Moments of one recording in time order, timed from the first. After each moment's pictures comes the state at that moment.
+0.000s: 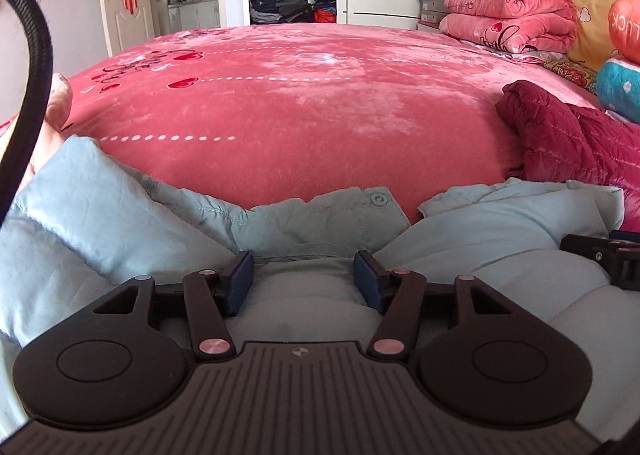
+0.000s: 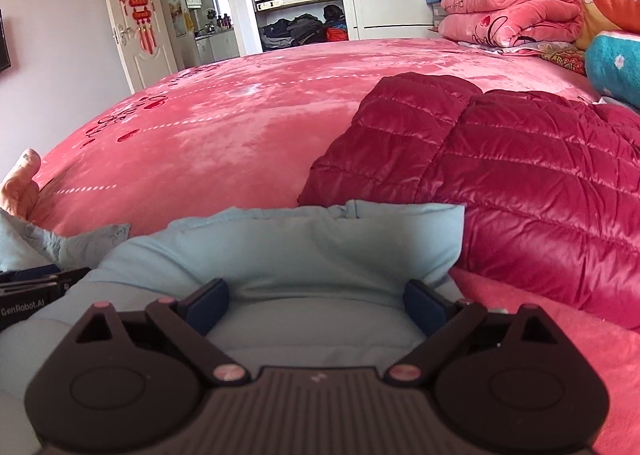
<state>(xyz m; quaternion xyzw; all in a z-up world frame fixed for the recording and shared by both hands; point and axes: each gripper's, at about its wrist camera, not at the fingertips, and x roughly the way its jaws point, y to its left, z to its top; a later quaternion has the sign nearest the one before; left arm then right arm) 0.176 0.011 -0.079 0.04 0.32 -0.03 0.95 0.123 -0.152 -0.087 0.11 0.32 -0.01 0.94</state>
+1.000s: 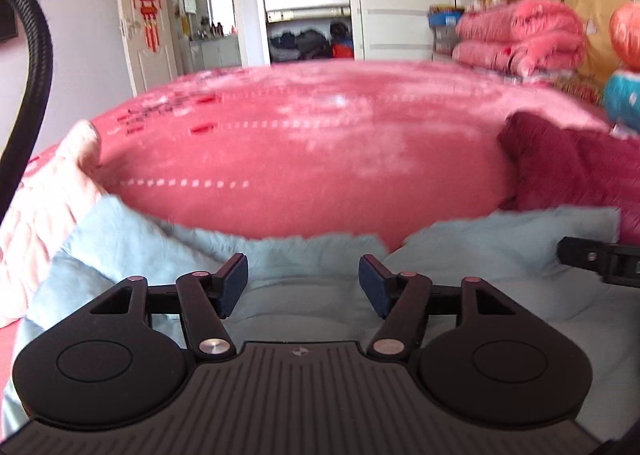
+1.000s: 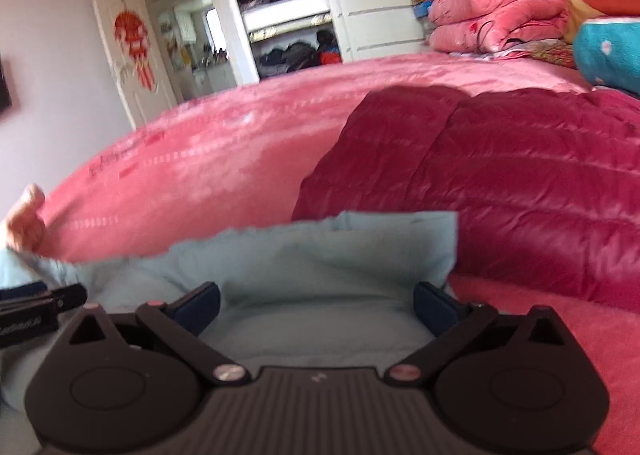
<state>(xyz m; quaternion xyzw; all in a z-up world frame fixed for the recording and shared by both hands) 0.141 -0.009 -0.044 0.05 0.26 0.01 0.97 0.112 -0.166 -0.088 0.16 0.26 -0.02 0.95</state>
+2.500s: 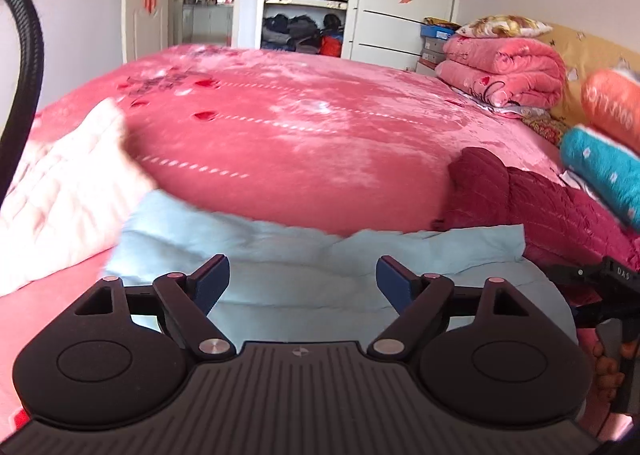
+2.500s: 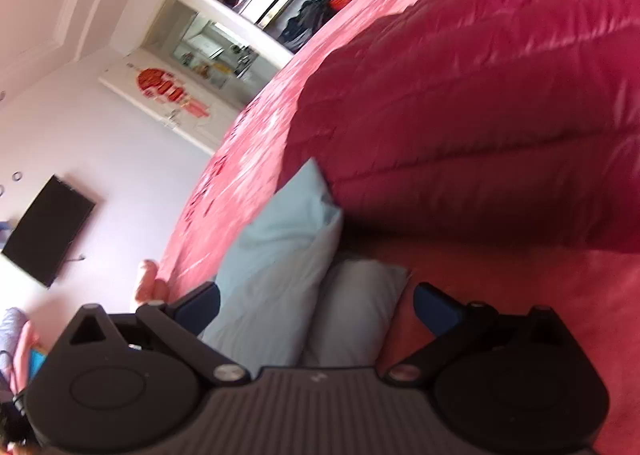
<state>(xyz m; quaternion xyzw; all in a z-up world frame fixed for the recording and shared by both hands) 0.079 0.058 0.034 -0.03 0.31 -0.04 0.95 0.066 -0.296 -0.100 0.41 0.31 0.15 0.84</state>
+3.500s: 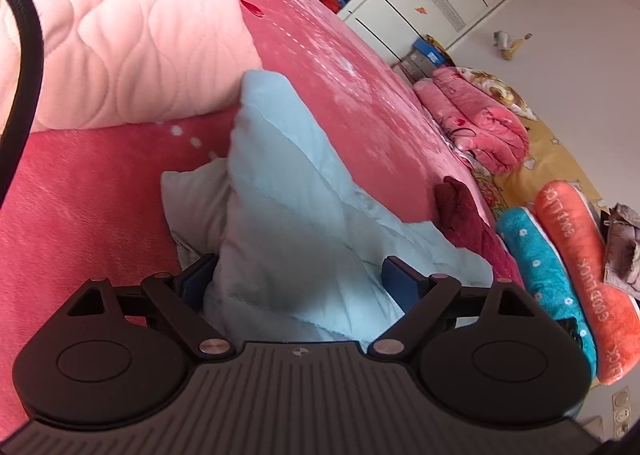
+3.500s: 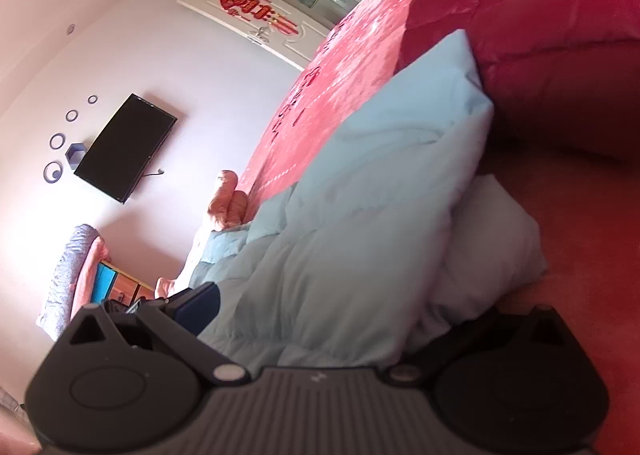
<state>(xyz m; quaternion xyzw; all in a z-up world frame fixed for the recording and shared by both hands) 0.121 0.221 -0.049 -0.29 0.38 -0.16 0.87 0.098 -0.251 -0.109 0.39 0.35 0.32 0.79</state>
